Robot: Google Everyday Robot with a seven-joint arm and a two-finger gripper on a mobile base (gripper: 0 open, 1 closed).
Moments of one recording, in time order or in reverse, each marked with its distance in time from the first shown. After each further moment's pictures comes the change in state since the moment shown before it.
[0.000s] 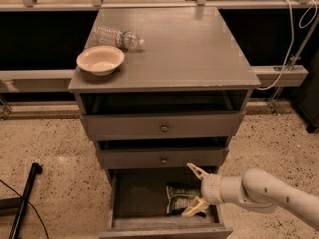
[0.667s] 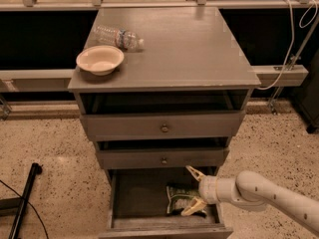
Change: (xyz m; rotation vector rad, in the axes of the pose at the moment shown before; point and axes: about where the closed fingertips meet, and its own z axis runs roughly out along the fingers) arm 0.055 -0.011 0.038 -0.002 0.002 0.002
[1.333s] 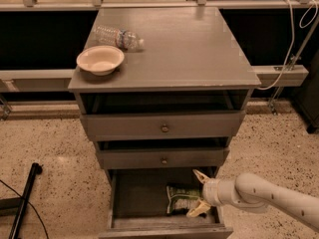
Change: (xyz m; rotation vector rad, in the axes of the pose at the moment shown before) arm 0.045 0.000 0.000 0.022 0.146 0.058
